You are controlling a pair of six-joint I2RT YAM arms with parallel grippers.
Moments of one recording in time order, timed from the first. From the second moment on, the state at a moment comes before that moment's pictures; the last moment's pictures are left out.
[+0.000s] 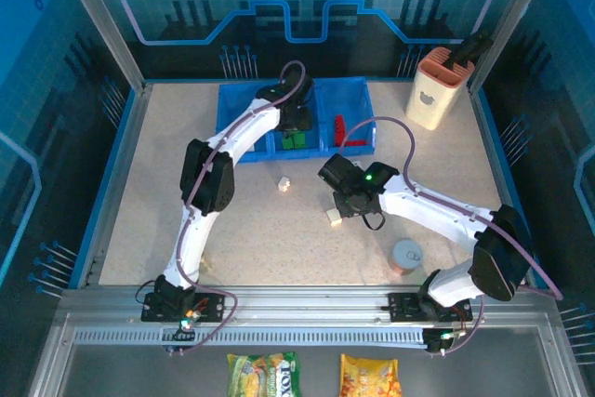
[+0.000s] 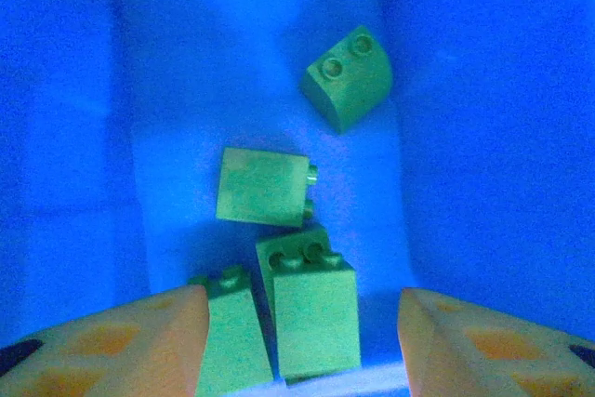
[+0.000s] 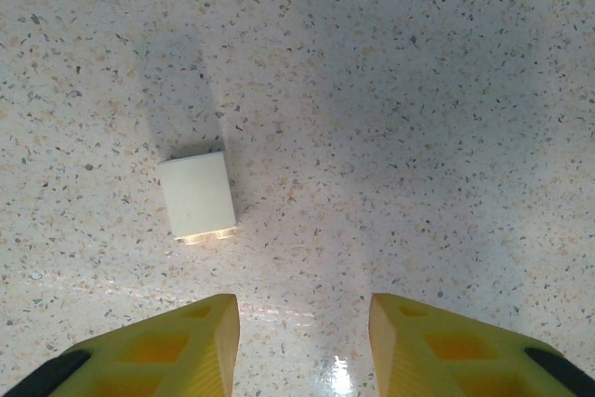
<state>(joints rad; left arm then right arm) -0.46 2.32 2.16 -0.89 -0.13 -0.50 0.81 1.45 1.10 -0.98 0.32 0.59</state>
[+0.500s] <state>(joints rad) -0.49 1.96 1.78 -0.89 -0.05 -0.43 0.80 1.43 1.06 -0.95 0.30 0.58</state>
